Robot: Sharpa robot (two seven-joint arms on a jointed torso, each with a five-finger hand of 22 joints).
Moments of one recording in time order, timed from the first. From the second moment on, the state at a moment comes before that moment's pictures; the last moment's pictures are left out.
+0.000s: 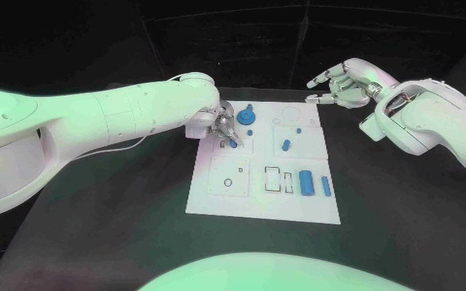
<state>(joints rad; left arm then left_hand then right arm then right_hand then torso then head) 1.34 -0.50 -0.19 1.15 -0.94 0.32 -0.55 1.25 0.04 0.26 0.19 0.05 1.00 0.03 0.52 0.77 1.35 -0.05 1.01 0.86 1.46 -0.11 1.57 1.31 0.07 1.46 0.00 1.39 1.31 1.30 -0.89 -0.04 1.52 -1.05 -0.32 0.05 1.43 0.00 -0.18 0.20 0.28 0.94 0.15 0.12 0.07 1.33 0.07 1.25 1.23 1.44 -0.01 1.15 0.69 0.05 1.38 0.10 1.42 1.30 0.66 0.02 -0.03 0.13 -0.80</state>
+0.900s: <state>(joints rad) 1.34 -0.50 -0.20 1.14 -0.95 0.33 -0.55 1.10 0.00 0.19 0.24 0.05 1.06 0.00 0.52 0.78 1.37 -0.06 1.01 0.86 1.46 -0.11 1.57 1.31 0.07 1.46 0.00 1.40 1.31 1.30 -0.89 -0.04 1.52 -1.05 -0.32 0.05 1.43 0.00 -0.19 0.20 0.28 0.94 0.15 0.12 0.07 1.33 0.07 1.25 1.23 1.44 -0.01 1.14 0.69 0.05 1.37 0.10 1.42 1.30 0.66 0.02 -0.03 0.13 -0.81</state>
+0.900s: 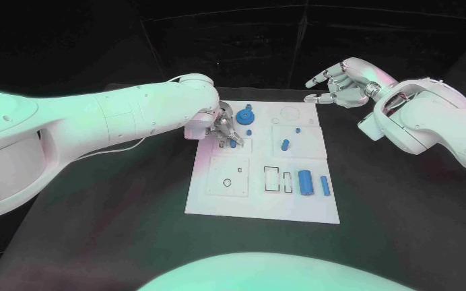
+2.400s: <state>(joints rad) 1.37 -0.62 -0.09 1.26 -0.95 0.25 -0.55 1.06 0.00 -0.07 0.28 0.05 0.99 0.04 0.44 0.75 1.28 -0.03 0.87 0.70 1.47 -0.10 1.57 1.31 0.07 1.46 0.01 1.32 1.28 1.30 -0.89 -0.04 1.50 -1.05 -0.32 0.05 1.41 0.00 -0.22 0.21 0.23 0.94 0.15 0.12 0.07 1.33 0.06 1.25 1.23 1.44 -0.01 1.13 0.68 0.06 1.37 0.10 1.41 1.28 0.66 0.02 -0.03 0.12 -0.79</state>
